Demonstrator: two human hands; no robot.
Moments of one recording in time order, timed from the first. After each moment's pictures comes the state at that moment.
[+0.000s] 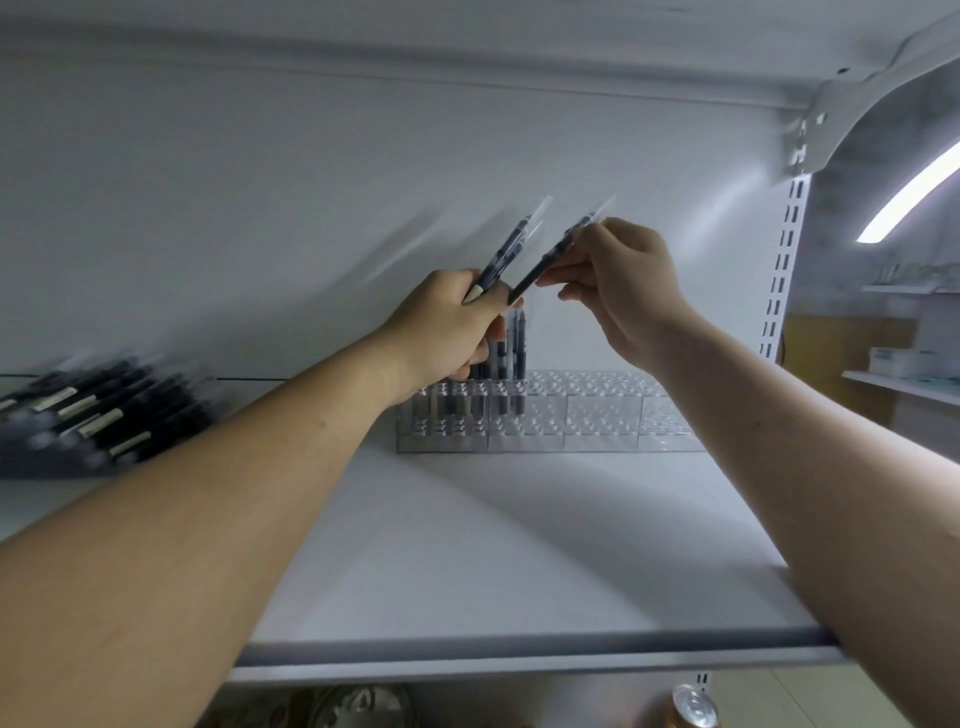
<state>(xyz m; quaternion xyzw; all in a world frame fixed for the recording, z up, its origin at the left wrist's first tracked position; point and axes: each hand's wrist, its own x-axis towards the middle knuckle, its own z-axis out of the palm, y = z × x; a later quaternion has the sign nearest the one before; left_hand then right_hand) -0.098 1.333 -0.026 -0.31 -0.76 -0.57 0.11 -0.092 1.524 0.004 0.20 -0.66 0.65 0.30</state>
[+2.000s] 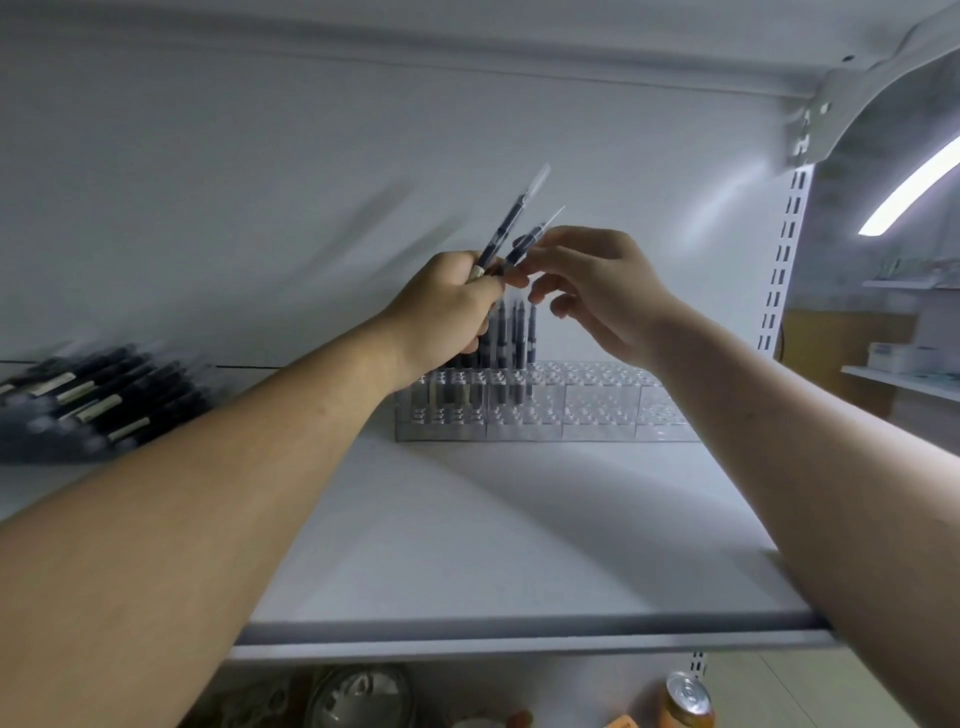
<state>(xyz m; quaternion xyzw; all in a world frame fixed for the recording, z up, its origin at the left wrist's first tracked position) -0.098 1.335 -0.022 -0.34 -0.75 -0.55 0.13 -0.094 1.524 -0.004 0.24 -0.74 0.59 0.22</state>
